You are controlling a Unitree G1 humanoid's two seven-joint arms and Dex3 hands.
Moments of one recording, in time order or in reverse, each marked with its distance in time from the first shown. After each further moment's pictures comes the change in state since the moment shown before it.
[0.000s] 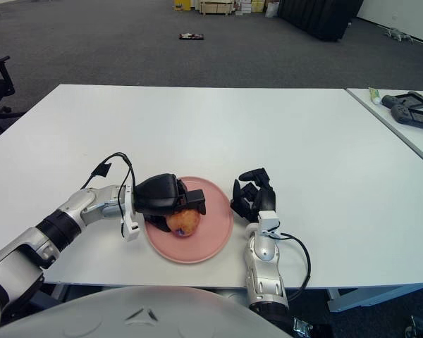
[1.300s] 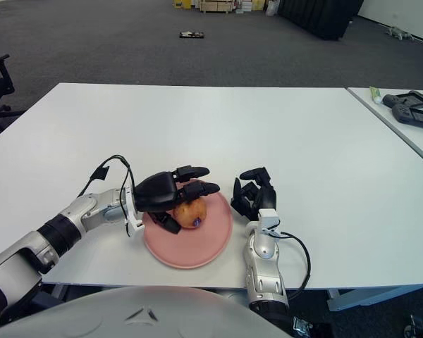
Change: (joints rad) left arm 0.037 0.012 -0.004 -0.035 -0.154 0.110 -0.087; right arm -0.006 0.002 0.000 -0.021 0.008 0.042 -0.025
